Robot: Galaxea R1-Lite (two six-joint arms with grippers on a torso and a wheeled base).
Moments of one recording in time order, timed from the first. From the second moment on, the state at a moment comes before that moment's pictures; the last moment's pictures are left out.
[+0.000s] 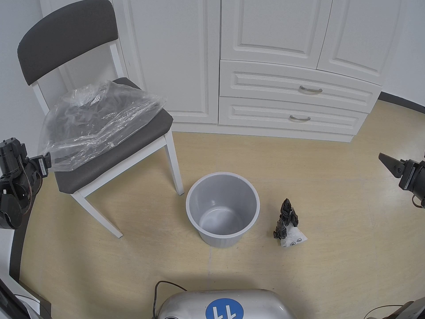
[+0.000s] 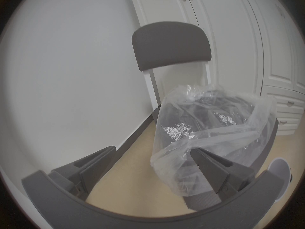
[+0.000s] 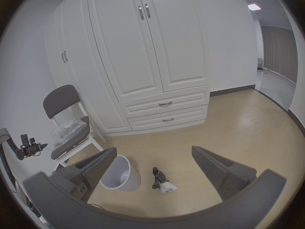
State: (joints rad) left arm 0.27 1.74 -0.60 -1.00 0.25 0.02; right arm -0.02 1.14 -0.48 -0.55 0.08 0.20
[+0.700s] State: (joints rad) left arm 0.29 1.89 -0.55 -1.17 0.16 0.02; right arm -0.02 1.14 -0.48 -0.56 0.08 0.21
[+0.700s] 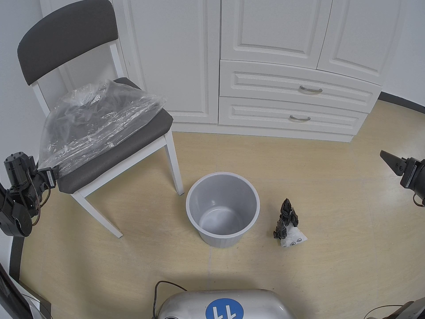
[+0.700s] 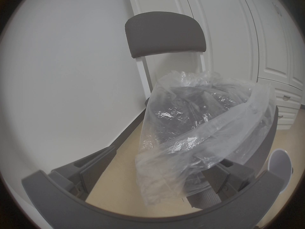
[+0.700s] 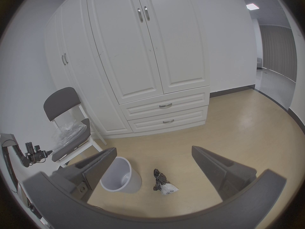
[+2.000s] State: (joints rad) left arm 0.20 1.86 -0.50 -1.35 0.11 0.03; right arm -0.03 1.13 -0.48 -0.56 0.09 0.21
